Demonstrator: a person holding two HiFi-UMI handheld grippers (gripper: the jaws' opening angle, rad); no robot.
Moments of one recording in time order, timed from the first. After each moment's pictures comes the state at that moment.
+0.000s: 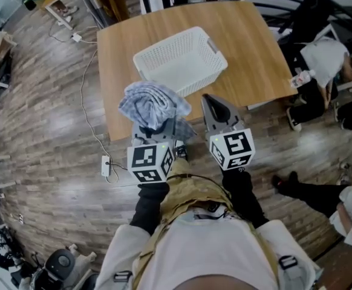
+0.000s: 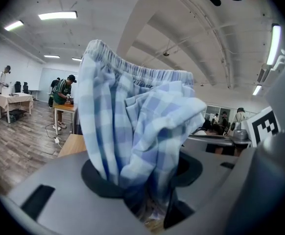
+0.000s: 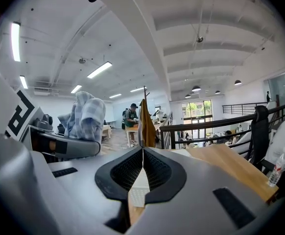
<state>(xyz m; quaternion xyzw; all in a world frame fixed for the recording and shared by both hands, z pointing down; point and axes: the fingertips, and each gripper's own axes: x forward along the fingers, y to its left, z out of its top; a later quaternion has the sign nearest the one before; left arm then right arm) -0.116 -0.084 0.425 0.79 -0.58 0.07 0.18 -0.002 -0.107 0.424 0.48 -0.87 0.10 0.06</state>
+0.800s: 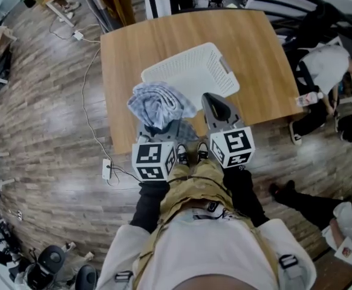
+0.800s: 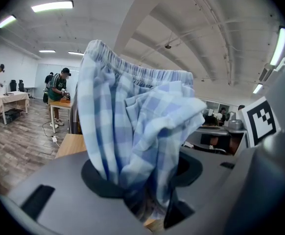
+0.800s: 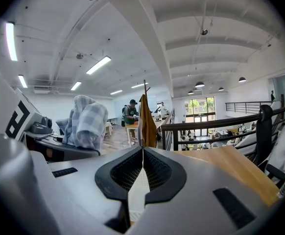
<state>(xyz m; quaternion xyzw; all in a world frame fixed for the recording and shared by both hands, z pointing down) -0.139 -0.174 0.440 0.80 -0.56 0.10 0.20 -0.038 -0.206 0.427 0.47 -0.87 0.11 0.08</state>
